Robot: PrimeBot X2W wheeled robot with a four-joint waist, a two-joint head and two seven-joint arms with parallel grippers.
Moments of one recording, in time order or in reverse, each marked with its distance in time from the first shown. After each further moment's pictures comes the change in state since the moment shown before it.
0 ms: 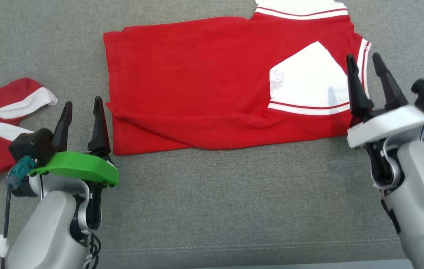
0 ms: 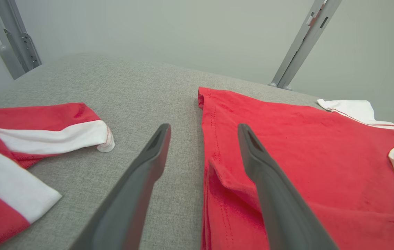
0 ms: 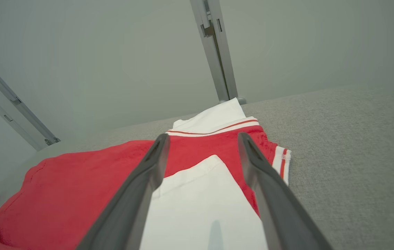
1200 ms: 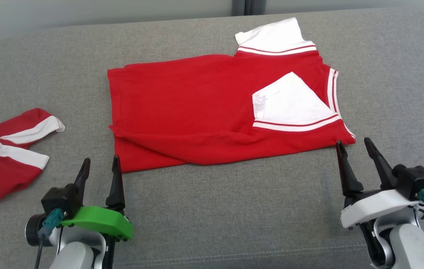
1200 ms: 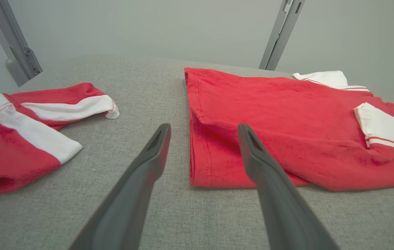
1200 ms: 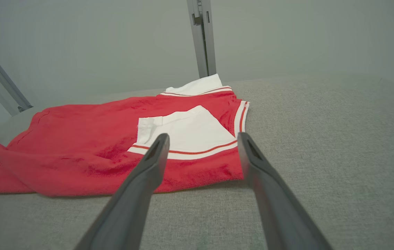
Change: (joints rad) left arm 0.259 -0.047 0.043 -0.019 0.184 -0.015 -0.035; right arm 0.492 0.180 -0.193 -0.321 -0.375 0.000 0.086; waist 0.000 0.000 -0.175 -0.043
